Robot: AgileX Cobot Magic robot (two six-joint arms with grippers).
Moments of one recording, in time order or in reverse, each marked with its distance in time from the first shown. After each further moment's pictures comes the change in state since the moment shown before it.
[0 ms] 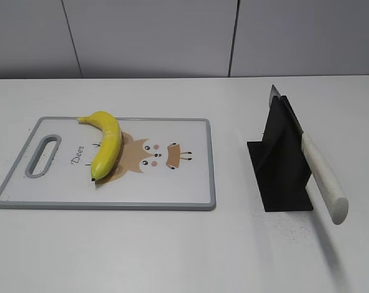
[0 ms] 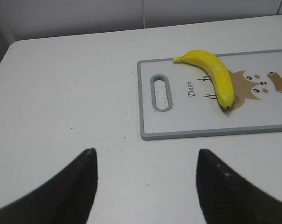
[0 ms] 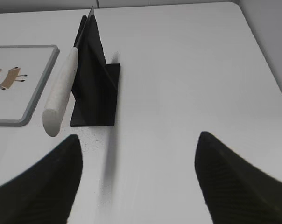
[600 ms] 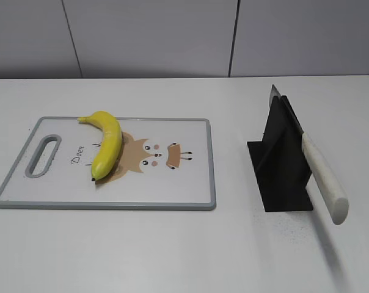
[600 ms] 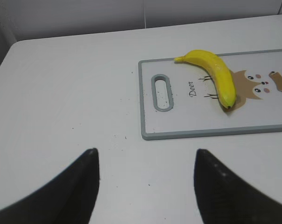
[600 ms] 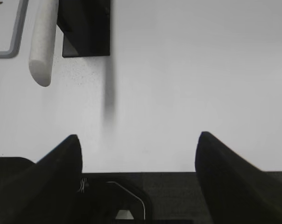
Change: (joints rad) left arm 0.000 0.000 0.000 0.004 0.000 0.000; right arm 0.003 0.406 -0.221 -0.020 0.232 0.022
